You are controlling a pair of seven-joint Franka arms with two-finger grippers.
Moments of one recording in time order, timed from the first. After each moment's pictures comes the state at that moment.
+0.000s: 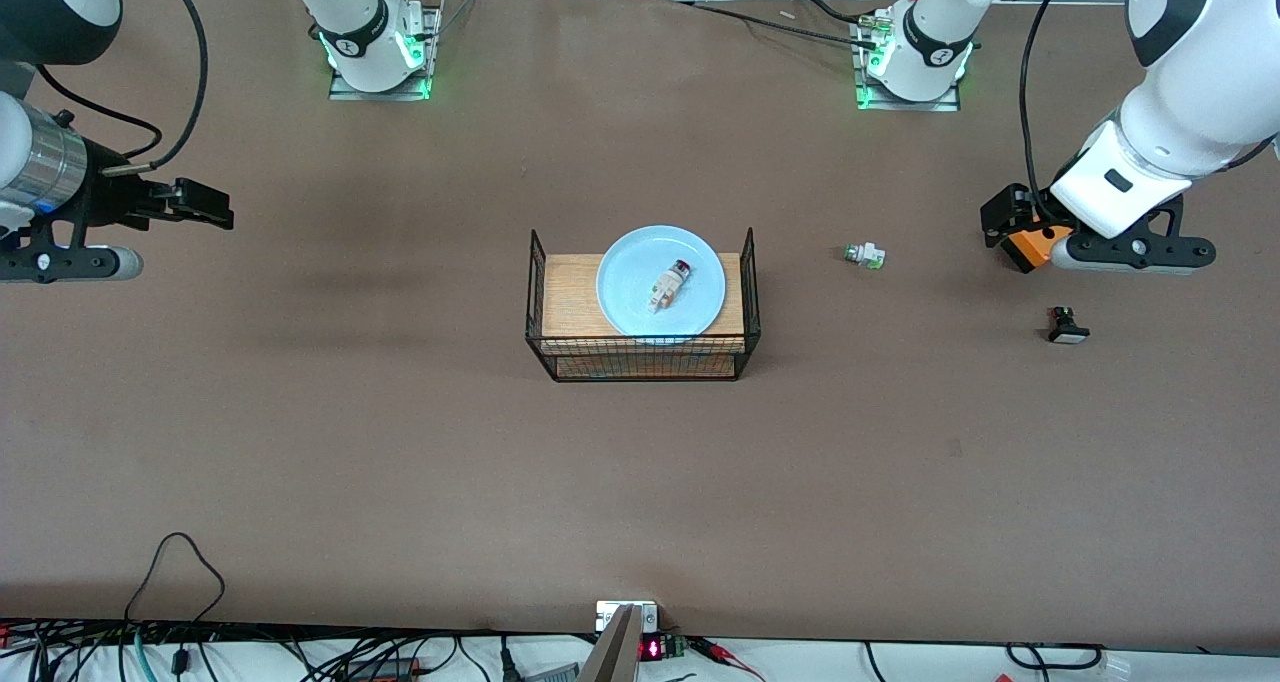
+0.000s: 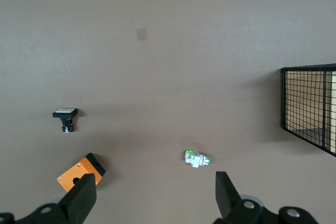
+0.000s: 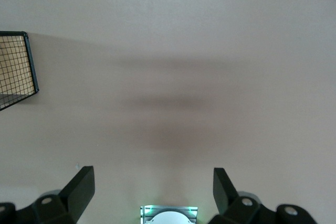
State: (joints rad) left arm -0.05 0.01 -0.10 -1.75 0.02 1.73 -0.11; right arm 0.08 0.17 -0.01 -1.44 0.00 1.42 0.04
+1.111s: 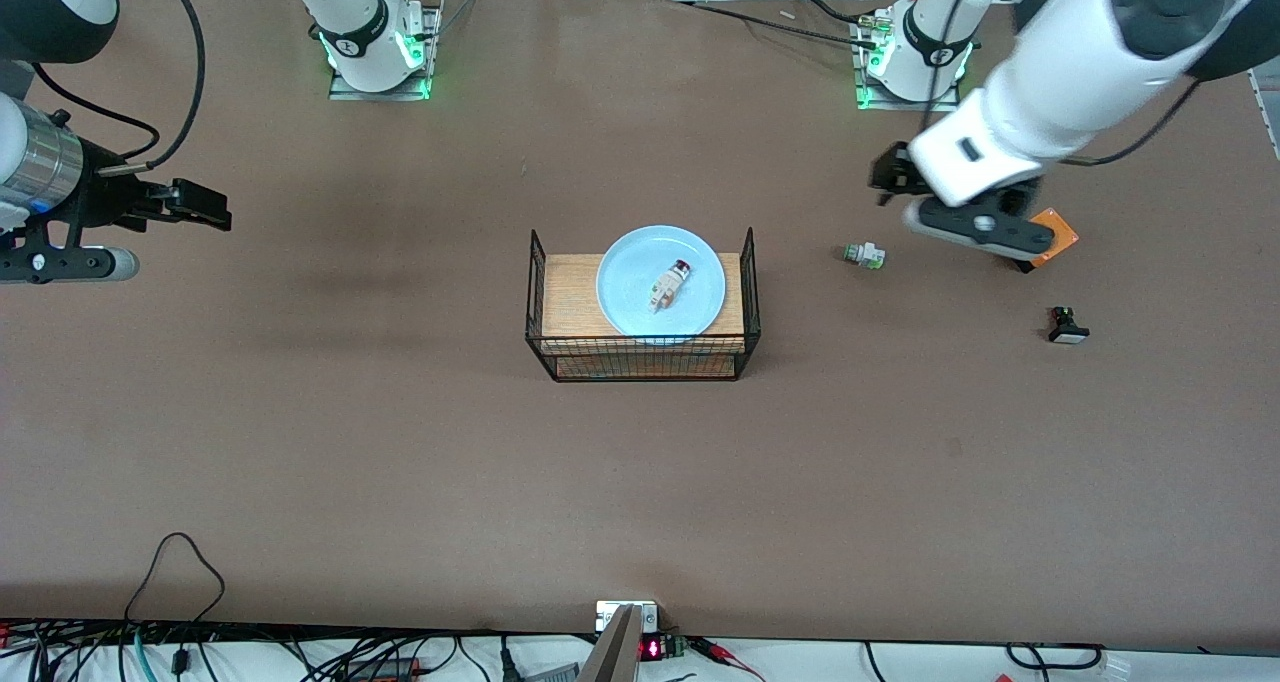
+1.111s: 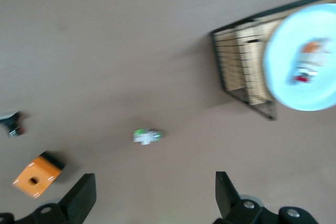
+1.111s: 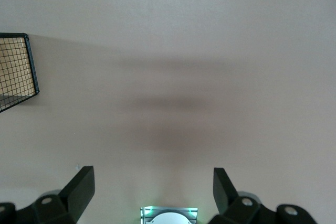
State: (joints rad) left arm -0.18 0.13 -0.23 -1.56 -0.06 1.57 -0.14; right arm 0.08 0.17 -0.01 -1.44 0.00 1.42 0.04
